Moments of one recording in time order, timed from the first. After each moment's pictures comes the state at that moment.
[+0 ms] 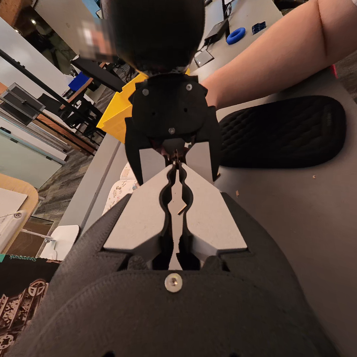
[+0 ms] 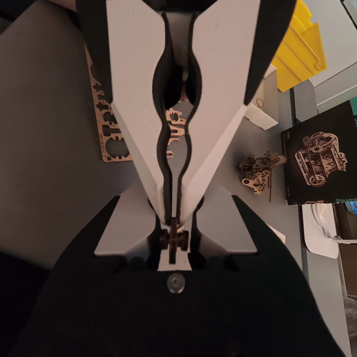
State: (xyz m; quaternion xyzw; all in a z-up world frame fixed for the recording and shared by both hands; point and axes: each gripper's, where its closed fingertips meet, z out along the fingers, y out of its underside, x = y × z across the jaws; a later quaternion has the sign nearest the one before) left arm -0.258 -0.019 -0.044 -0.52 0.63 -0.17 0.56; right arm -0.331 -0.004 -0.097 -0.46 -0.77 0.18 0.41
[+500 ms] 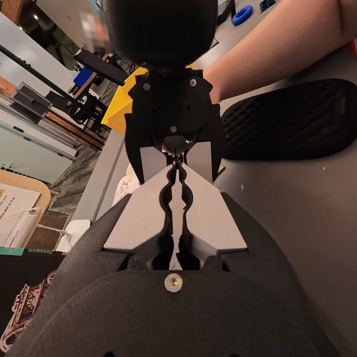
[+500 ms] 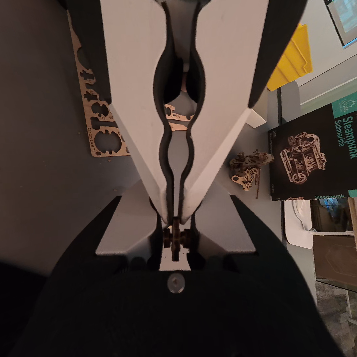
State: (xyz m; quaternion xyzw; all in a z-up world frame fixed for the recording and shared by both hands) left arm -0.259 -0.016 -0.047 -0.52 0.64 -0.13 0.56; right arm -0.331 0.003 -0.096 -0.45 -0.77 0.14 0.43
